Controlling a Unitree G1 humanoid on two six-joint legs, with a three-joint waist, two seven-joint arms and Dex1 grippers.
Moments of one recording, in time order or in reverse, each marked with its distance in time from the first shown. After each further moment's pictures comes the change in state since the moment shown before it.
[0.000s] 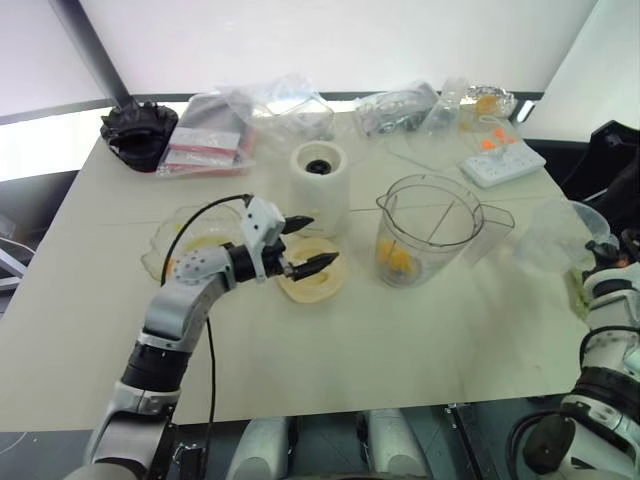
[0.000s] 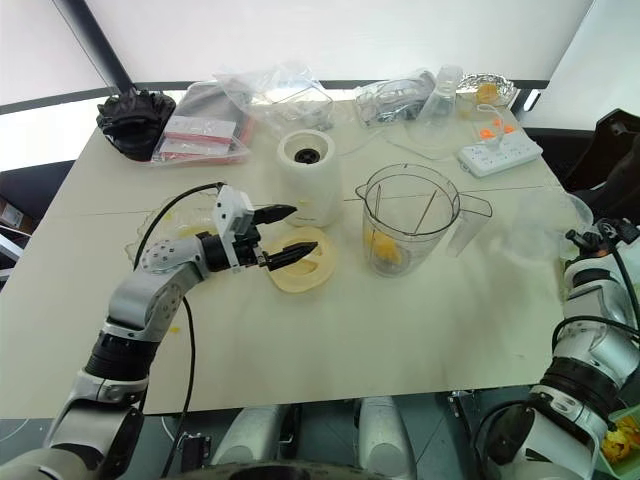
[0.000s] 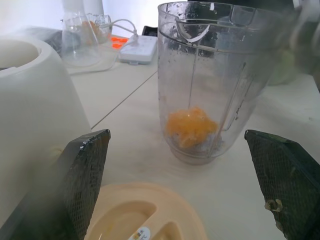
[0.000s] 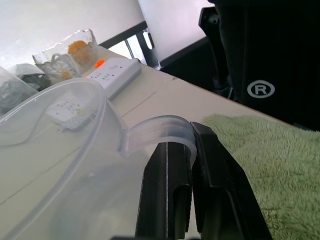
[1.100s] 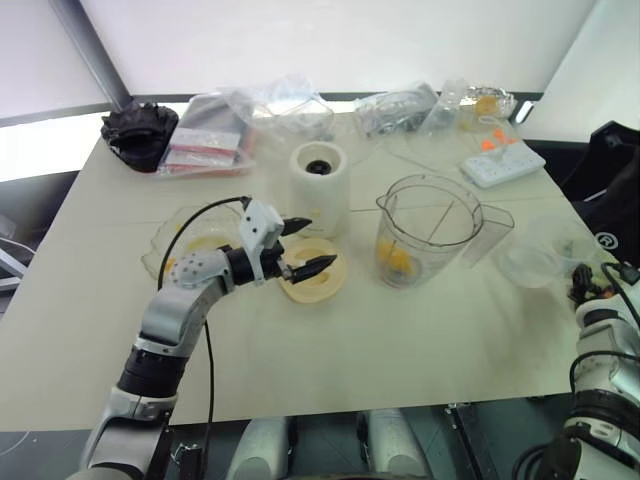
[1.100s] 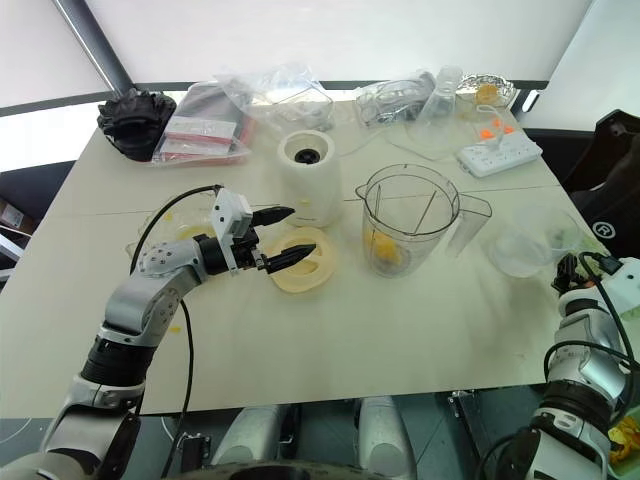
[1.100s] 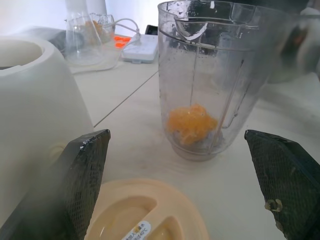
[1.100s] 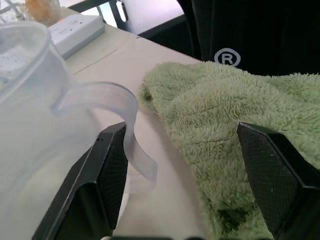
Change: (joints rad) left arm 0.026 0.005 -0.002 -0.033 0.000 0.001 0.016; right arm 0.160 -0.028 0.088 0.091 0.005 -0.142 0.008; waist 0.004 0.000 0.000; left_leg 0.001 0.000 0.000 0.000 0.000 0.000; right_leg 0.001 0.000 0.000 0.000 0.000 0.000
